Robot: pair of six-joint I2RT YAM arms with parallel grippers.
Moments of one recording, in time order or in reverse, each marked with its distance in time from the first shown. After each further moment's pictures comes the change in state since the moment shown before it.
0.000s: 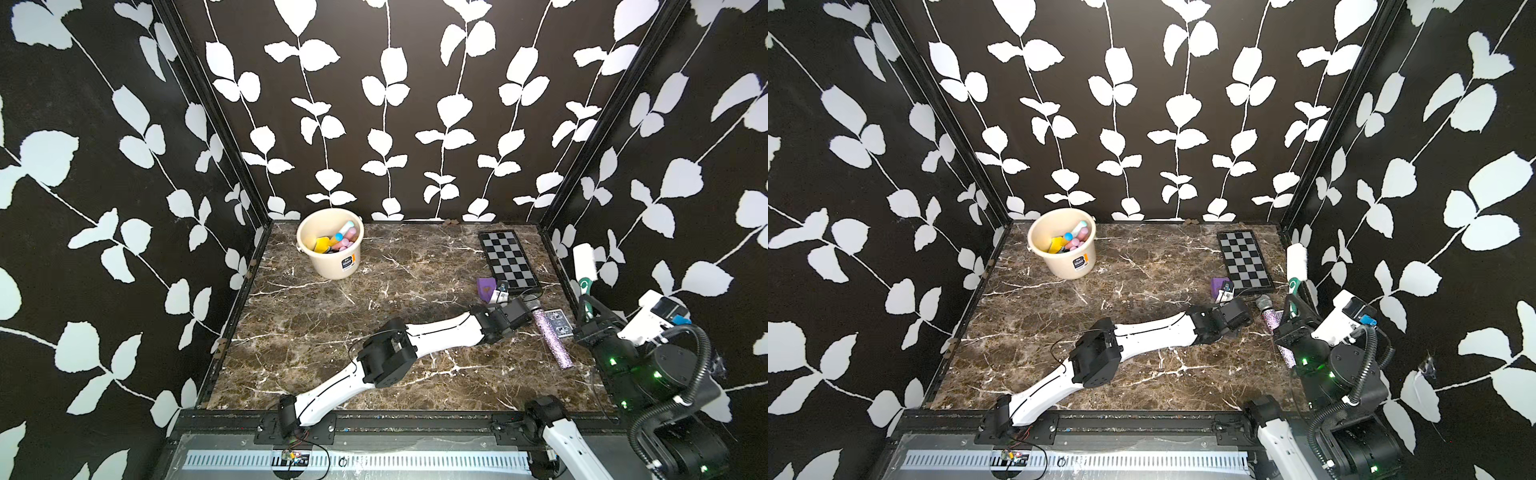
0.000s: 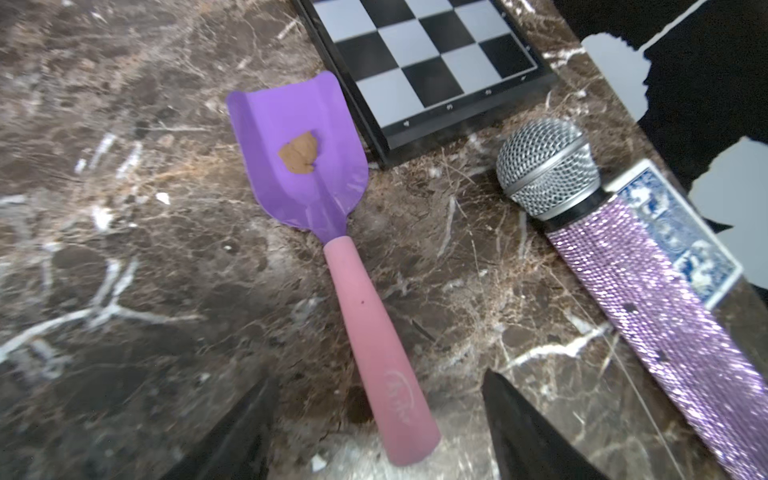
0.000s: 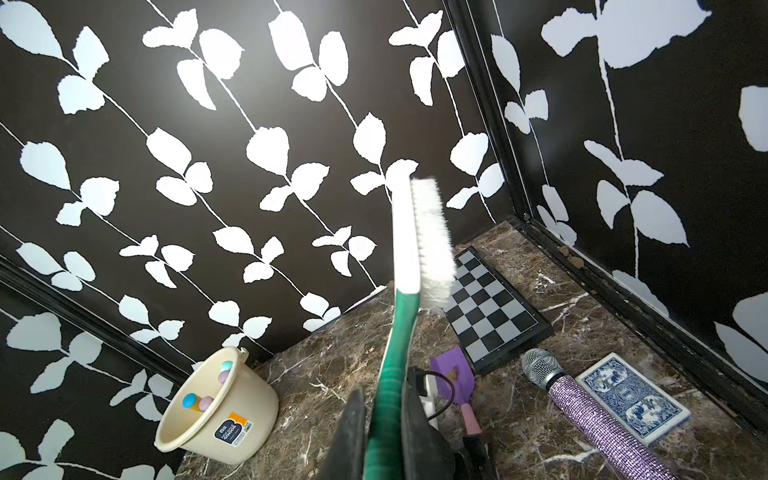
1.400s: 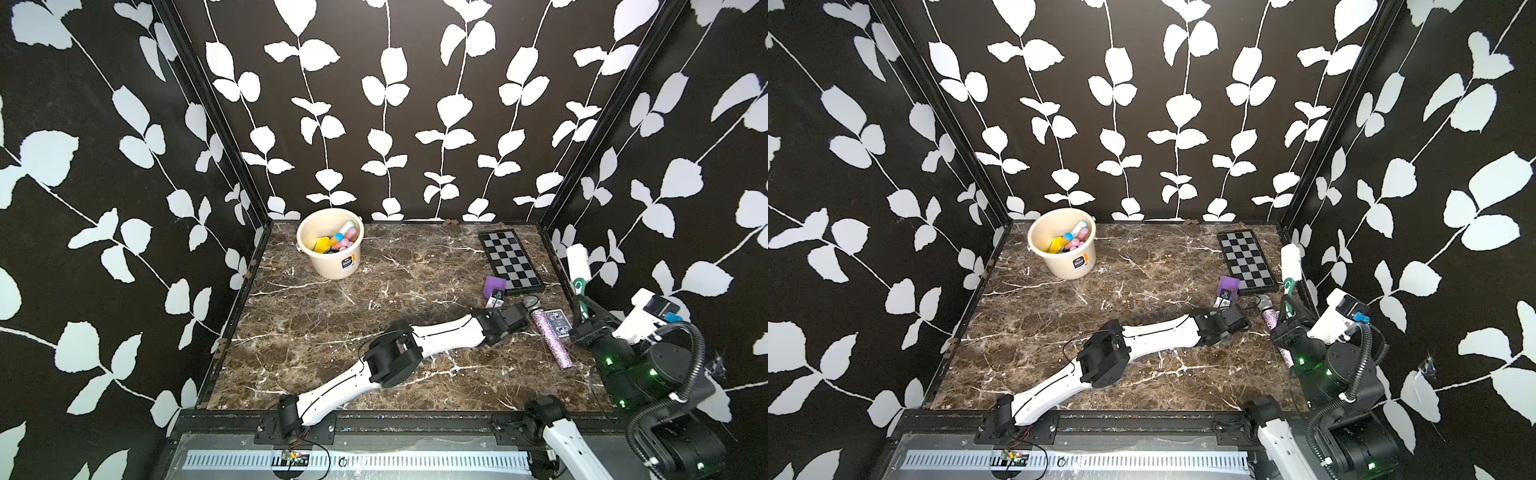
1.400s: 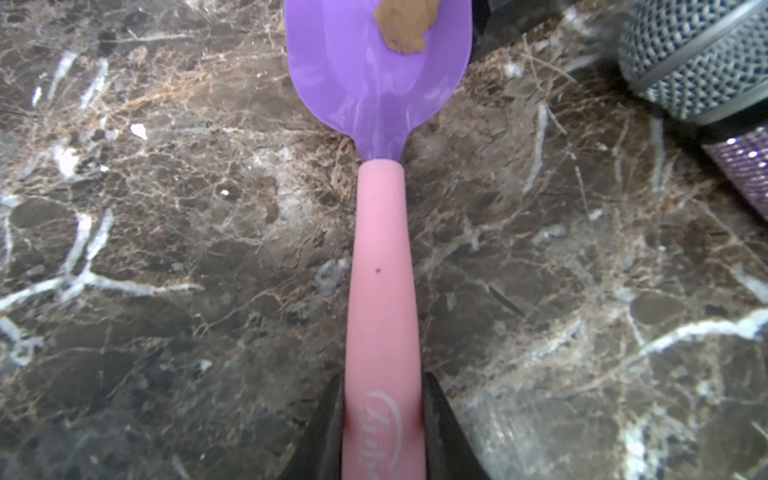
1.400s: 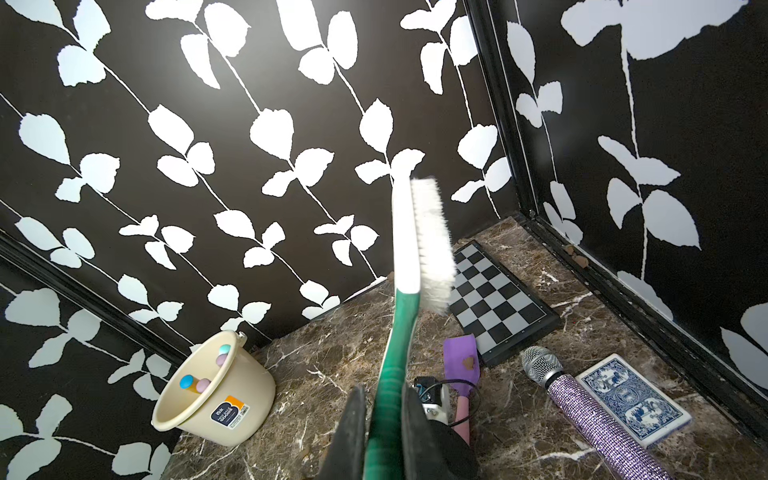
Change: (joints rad) left arm 0.018 0.062 0.027 -0.119 0.016 0.007; right arm 0.000 0.006 -0.013 0.001 -0.032 -0.025
